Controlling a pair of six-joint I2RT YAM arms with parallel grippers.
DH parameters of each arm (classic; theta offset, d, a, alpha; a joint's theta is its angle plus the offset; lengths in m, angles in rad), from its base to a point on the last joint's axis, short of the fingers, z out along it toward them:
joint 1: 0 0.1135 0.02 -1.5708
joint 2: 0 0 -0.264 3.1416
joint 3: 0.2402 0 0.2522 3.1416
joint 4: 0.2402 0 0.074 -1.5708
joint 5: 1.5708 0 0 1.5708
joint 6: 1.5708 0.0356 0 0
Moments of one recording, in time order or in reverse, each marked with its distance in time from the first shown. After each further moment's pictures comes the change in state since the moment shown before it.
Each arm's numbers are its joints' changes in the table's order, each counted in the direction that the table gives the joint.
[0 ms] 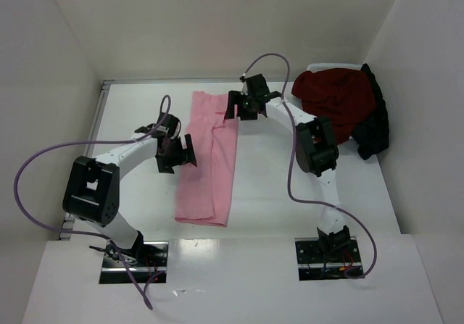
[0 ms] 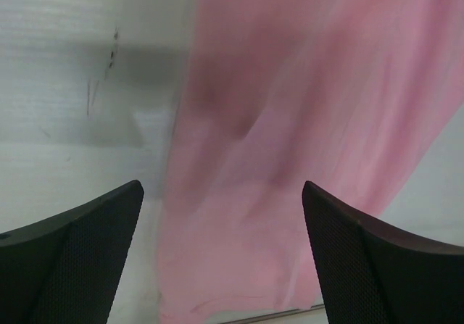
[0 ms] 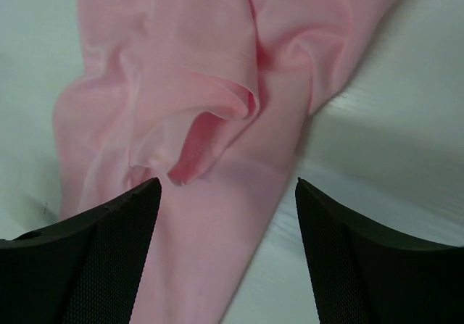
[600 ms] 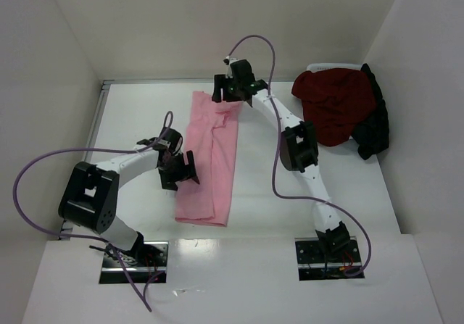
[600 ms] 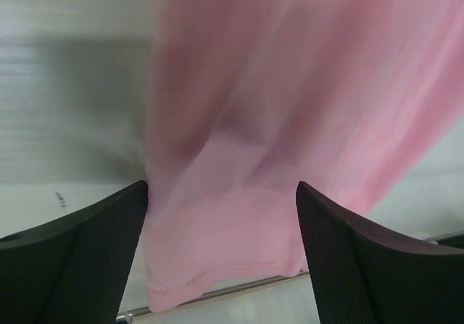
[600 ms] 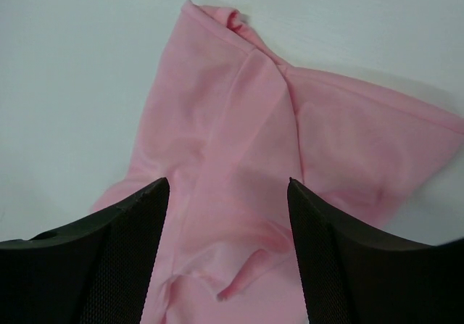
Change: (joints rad) left arm -0.034 -0.077 -0.190 -0.008 0.109 -0.054; right arm 0.060 0.258 0.544 0.090 0.066 -0.071
